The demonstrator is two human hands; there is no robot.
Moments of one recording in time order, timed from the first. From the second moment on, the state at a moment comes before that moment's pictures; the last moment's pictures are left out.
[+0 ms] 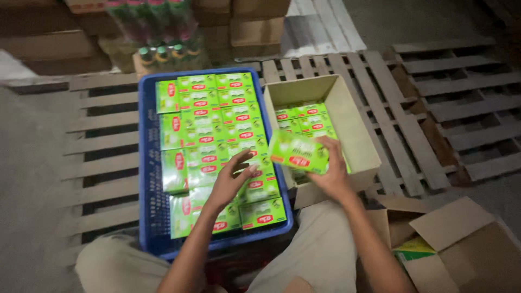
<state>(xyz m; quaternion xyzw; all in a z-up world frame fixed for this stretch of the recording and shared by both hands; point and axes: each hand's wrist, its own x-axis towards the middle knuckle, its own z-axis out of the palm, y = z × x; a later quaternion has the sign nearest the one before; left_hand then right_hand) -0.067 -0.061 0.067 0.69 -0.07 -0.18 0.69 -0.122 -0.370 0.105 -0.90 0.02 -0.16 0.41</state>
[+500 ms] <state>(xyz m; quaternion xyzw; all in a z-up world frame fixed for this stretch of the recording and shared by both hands) -0.122 0.031 0.052 0.71 0.02 -0.09 0.69 -0.123 -0.247 0.045 -0.88 -0.24 -0.11 0.40</state>
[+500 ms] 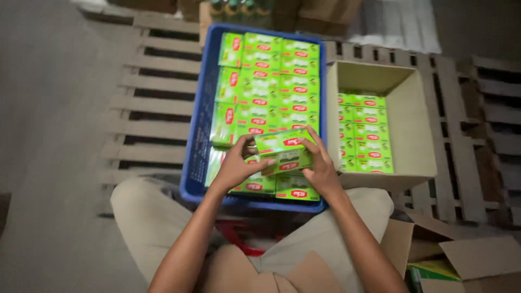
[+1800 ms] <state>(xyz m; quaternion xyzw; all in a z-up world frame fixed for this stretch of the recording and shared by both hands) -0.169 0.112 -0.032 0.83 0.17 -0.18 0.49 -0.128 -0.230 0.023 -0.88 -0.11 -0.09 0.45</state>
